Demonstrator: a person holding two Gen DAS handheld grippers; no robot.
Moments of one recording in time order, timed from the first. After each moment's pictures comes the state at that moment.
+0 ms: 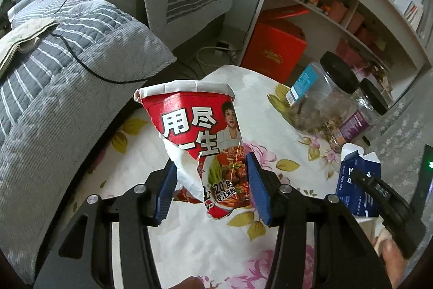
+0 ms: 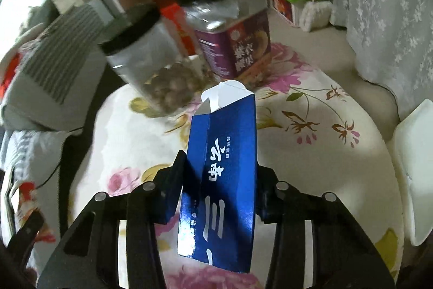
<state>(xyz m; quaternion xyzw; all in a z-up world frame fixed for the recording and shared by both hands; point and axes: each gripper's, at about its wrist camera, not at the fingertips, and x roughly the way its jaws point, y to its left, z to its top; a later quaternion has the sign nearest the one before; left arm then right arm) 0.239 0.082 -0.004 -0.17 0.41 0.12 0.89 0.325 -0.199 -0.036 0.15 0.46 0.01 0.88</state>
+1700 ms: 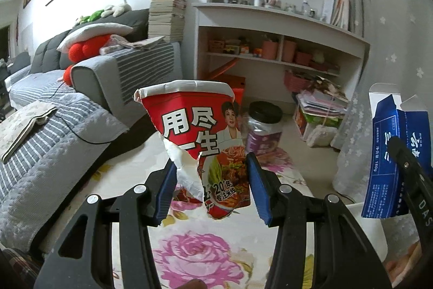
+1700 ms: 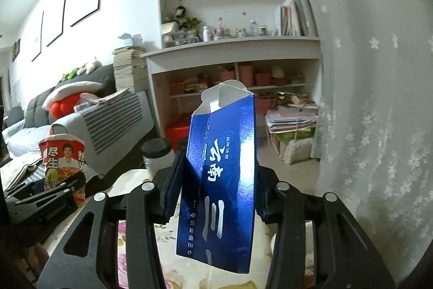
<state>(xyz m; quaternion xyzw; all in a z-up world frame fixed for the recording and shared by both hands) 0.148 -0.145 0.103 -0.05 0.25 0.09 0.96 0.151 -0.349 0.110 0.05 0.14 0.05 0.99</state>
